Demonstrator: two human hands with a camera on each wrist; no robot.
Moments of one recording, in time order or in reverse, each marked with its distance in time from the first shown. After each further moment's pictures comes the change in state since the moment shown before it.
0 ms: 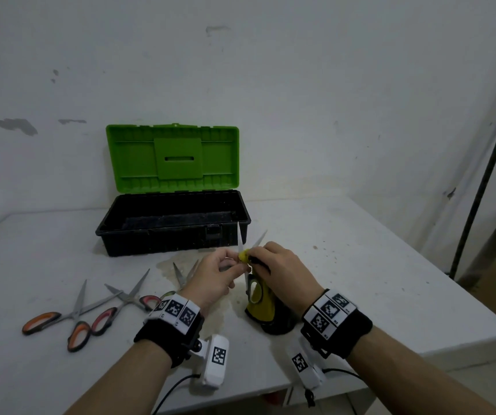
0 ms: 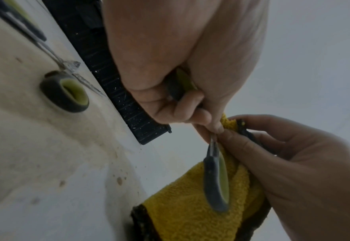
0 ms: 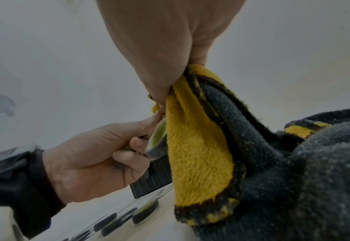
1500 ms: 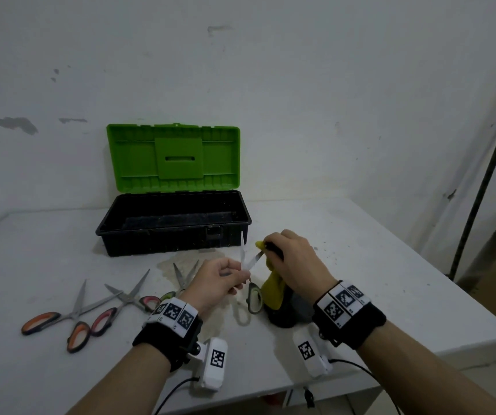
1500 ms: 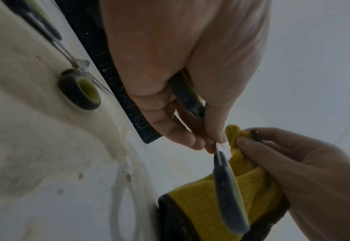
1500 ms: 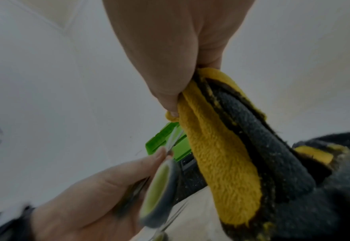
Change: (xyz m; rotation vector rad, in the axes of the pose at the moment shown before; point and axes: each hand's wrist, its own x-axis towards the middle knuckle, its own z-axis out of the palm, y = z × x) left_hand 0.000 -0.005 -0.002 -0.010 -0.021 -0.086; right_hand 0.011 0.016 -0.018 0.007 0.050 0.138
